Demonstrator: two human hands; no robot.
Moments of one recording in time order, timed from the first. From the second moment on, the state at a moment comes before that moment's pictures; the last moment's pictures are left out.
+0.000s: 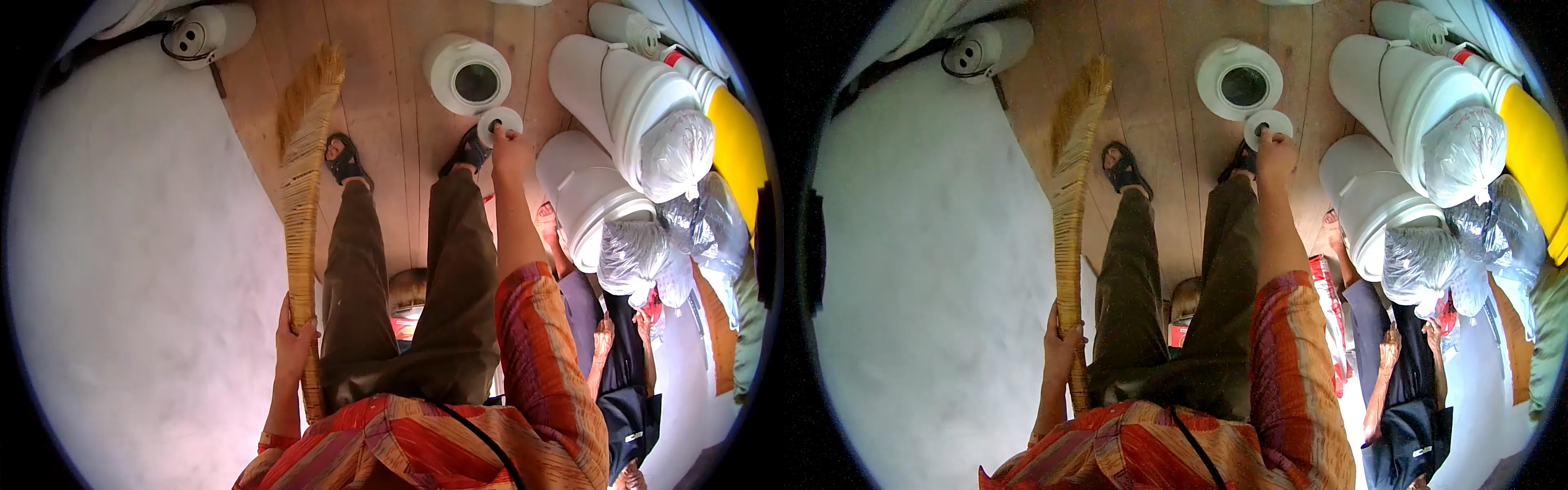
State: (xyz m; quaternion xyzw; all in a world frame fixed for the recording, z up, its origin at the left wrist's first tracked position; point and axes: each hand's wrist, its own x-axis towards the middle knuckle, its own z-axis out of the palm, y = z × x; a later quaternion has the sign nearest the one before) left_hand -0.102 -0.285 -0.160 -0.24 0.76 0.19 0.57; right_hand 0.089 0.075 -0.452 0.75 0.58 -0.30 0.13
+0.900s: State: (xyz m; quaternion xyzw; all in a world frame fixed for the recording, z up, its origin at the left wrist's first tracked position) left_hand -0.113 -0.252 -0.156 0.12 0.88 0.00 0.47; right_hand 0.002 0.098 -0.501 0.72 0.62 -0.29 0.12
